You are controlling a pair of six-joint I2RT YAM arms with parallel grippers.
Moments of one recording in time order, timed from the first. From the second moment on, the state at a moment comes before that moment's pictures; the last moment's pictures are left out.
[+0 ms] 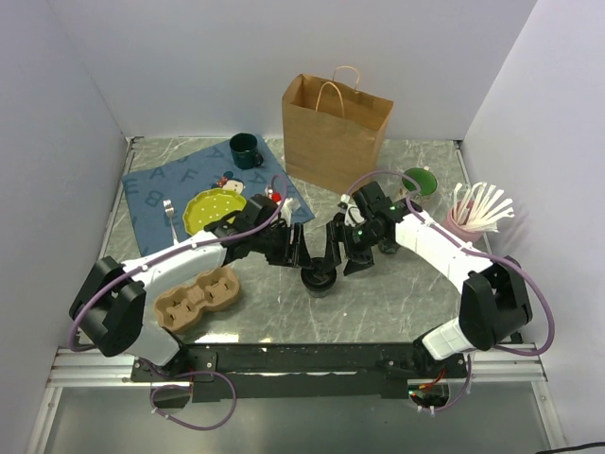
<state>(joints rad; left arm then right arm) -0.72 1.46 0.98 -0.29 0.41 -0.62 0.48 1.46 1.09 -0.83 -0.51 0.43</state>
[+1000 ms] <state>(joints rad) -0.72 1.57 0.94 -0.14 0.51 -0.62 0.48 1.48 1.02 -0.75 -0.51 0.43</state>
